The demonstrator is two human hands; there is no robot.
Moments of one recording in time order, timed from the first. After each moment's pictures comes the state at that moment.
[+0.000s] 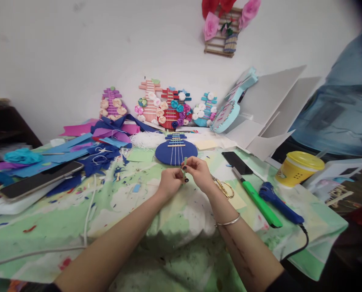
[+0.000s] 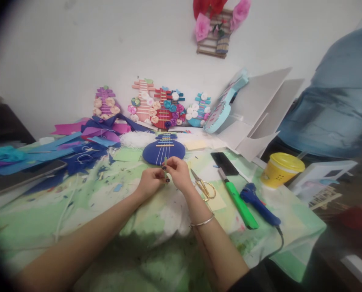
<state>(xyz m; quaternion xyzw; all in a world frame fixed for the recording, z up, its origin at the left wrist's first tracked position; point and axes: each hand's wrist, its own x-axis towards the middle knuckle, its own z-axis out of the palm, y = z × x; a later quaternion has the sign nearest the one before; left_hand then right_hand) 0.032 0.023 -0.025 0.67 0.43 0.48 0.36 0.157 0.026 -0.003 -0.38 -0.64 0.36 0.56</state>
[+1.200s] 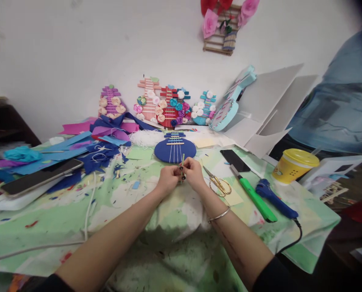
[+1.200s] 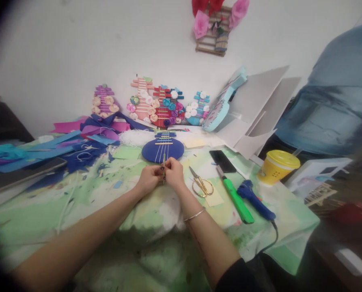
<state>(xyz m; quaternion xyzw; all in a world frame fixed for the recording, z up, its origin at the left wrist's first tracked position) 0.030 0.029 -0.032 0.67 0.43 0.46 0.38 0.146 0.035 -0.026 -0.45 -0.59 0.34 0.58</state>
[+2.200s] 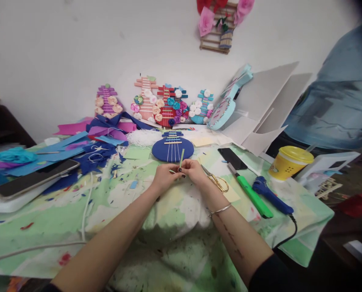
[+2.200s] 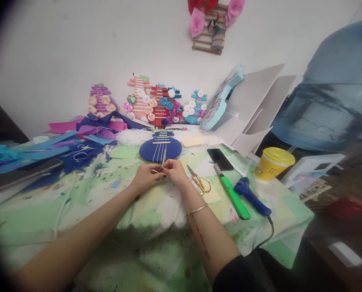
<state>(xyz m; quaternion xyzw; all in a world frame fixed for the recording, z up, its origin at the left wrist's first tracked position) 0.023 0.027 -0.023 0.72 0.45 0.42 0.31 0.164 0.040 -0.033 -0.34 -0.57 0.53 0.52</state>
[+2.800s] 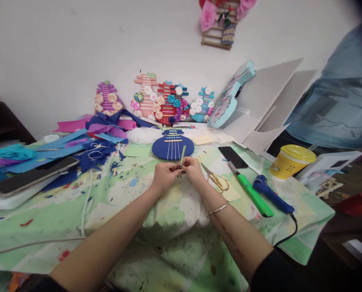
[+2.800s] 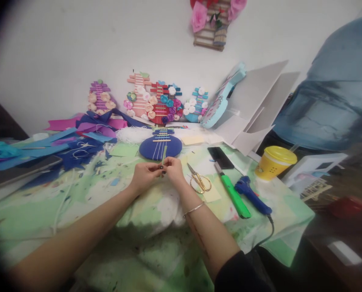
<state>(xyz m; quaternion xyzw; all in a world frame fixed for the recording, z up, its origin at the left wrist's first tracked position) 0.028 0.020 -0.022 0.69 0.43 0.49 0.31 0.152 0.040 -0.035 -0.35 -0.54 0.51 0.57</state>
